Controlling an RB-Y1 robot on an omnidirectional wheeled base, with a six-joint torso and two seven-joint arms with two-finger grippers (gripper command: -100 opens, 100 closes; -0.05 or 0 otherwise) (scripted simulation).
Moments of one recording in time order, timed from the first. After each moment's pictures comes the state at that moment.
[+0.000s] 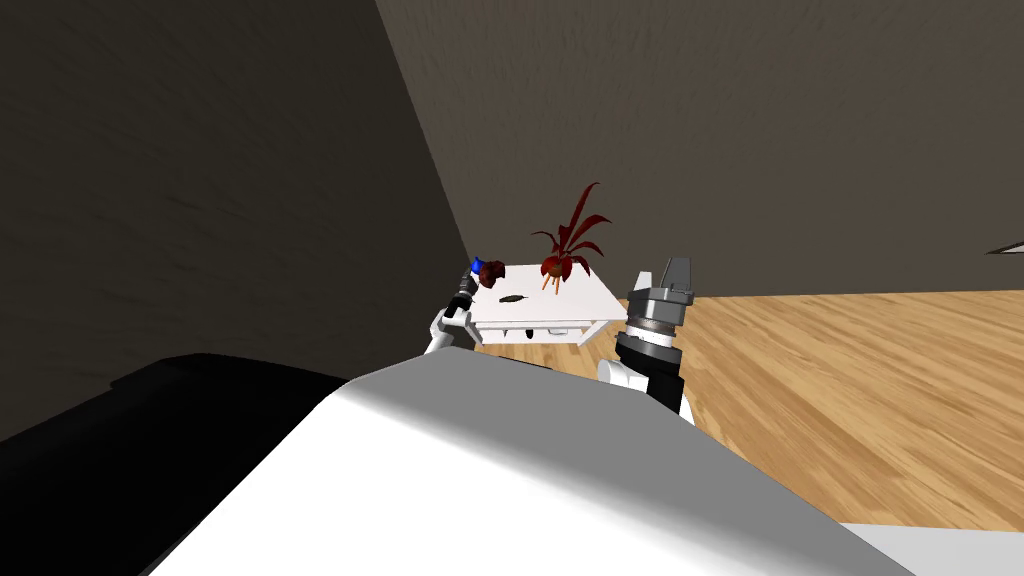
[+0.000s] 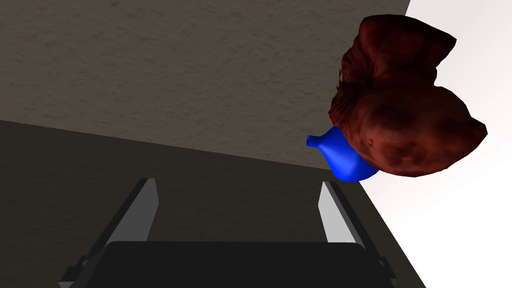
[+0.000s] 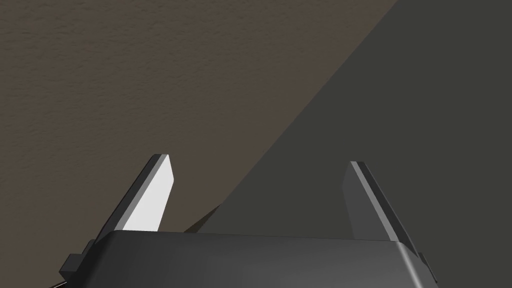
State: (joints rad) left arm 0.05 0.23 0.11 -1.58 0.08 -0.07 0.26; right arm 0.50 0.04 0.03 -2.32 0.07 -0.43 0.15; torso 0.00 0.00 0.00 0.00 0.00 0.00
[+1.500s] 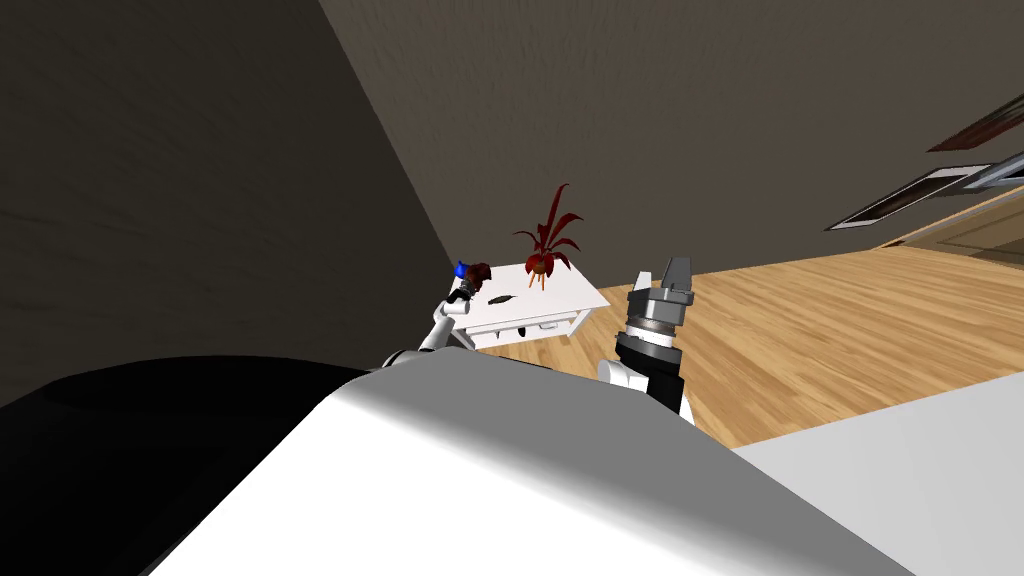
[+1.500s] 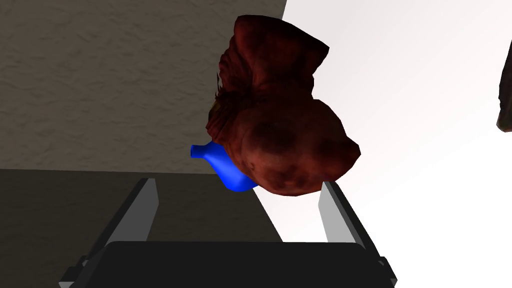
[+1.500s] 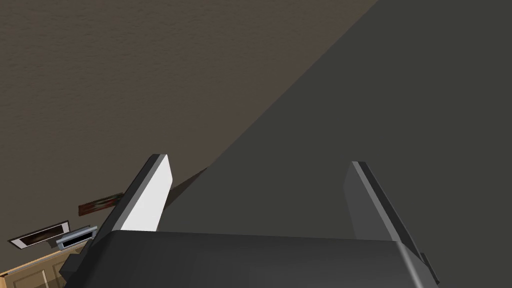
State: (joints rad) left arm -0.20 0.30 0.20 -1.18 0.17 0.16 0.32; right arm 0.50 0.04 0.03 -2.32 0.07 -0.43 0.15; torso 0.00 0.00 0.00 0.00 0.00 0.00
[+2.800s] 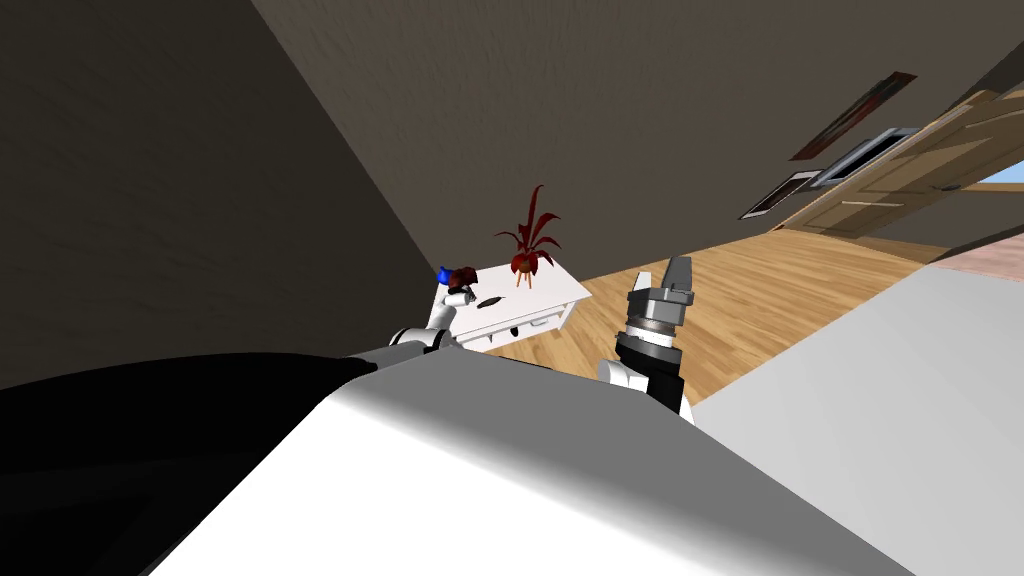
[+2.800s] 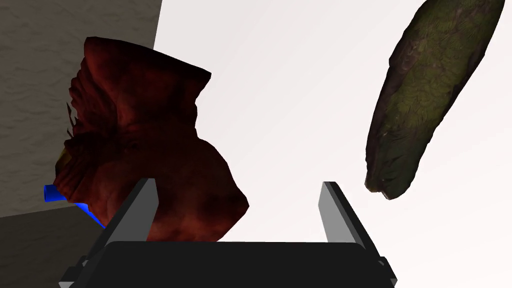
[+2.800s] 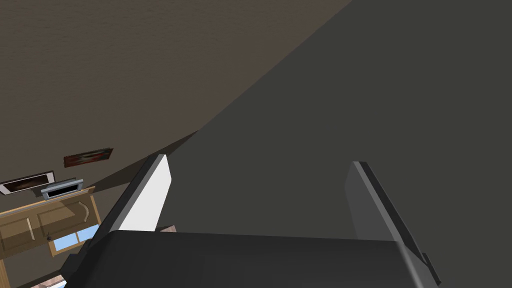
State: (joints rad) left arm -0.43 0.35 0.27 -0.80 0.26 0.39 0.37; right arm 0.50 0.04 0.03 -2.32 0.07 -0.43 0.15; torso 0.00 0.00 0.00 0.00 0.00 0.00
